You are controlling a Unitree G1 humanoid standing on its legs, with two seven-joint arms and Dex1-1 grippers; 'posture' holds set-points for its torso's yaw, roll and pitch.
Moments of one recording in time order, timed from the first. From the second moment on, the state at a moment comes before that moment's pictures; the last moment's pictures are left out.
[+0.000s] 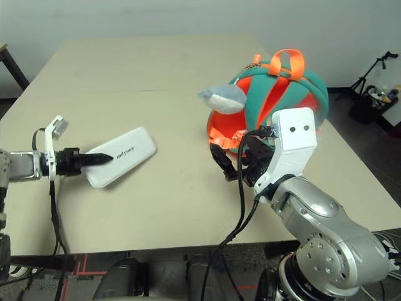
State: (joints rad) left arm -0.77 0.66 0.08 0.50 -0.64 1.22 -0.80; right arm -0.36 -0.20 -0.47 -1.03 0.46 1.55 0.05
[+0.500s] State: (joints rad) left arm -0.89 0.67 0.00 0.71 -0.49 1.11 -0.95; right arm -0.33 -0.20 -0.36 -0.75 0.30 1.16 0.00
